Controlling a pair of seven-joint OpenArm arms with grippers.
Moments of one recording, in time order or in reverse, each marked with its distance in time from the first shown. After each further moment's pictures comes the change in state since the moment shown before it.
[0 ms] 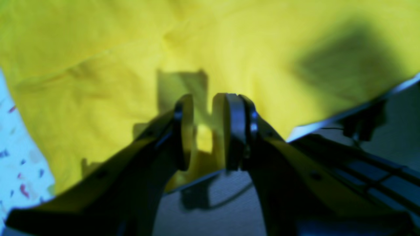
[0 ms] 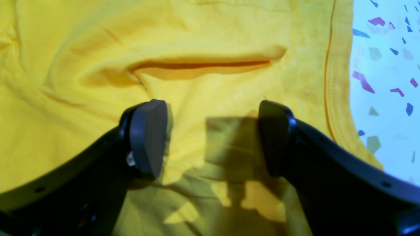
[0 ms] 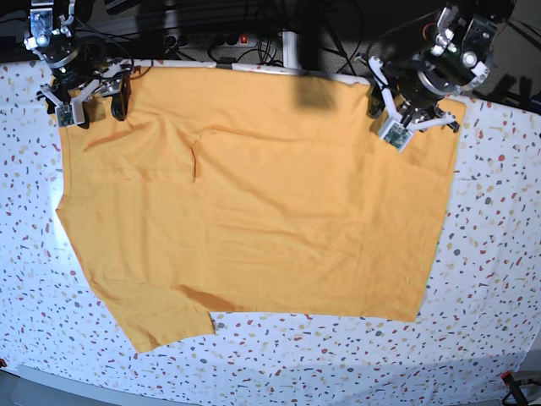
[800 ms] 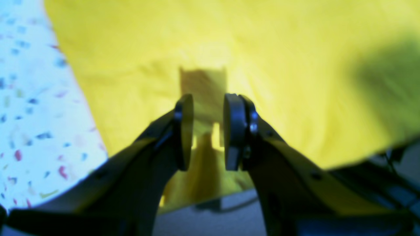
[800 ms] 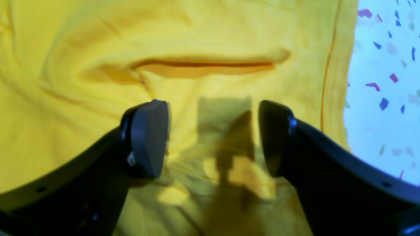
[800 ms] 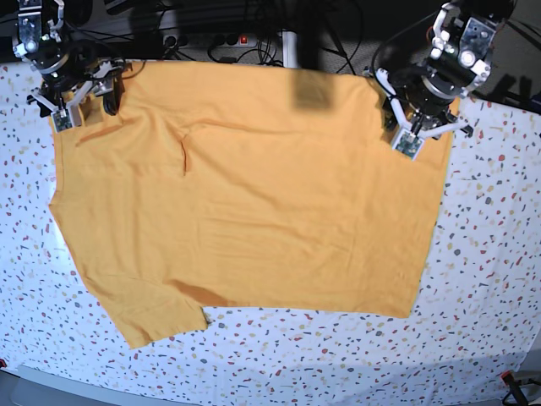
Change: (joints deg) left arm 0.0 0.0 0.0 0.0 4.2 6.6 -1.9; right arm -0.9 3.5 0.1 6.9 1.3 -1.1 -6.8
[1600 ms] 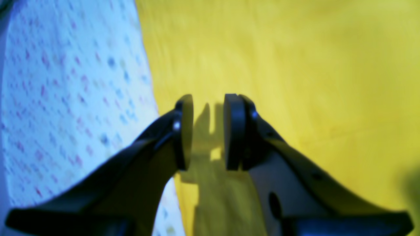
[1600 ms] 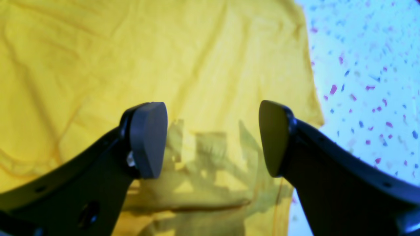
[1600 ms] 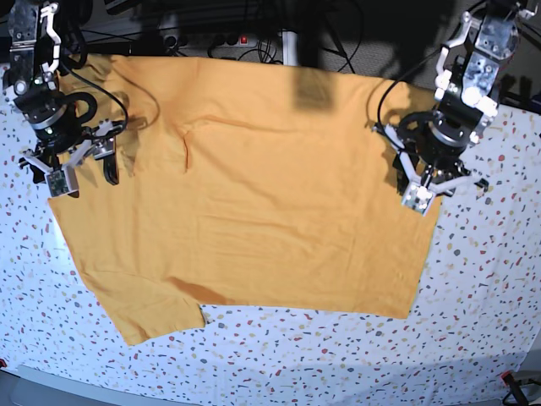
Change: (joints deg) left arm -11.4 0.0 0.1 0.0 5.4 3.1 -0.5; right arm 12.8 -0.3 -0.2 10.5 1.6 -1.4 -5.5
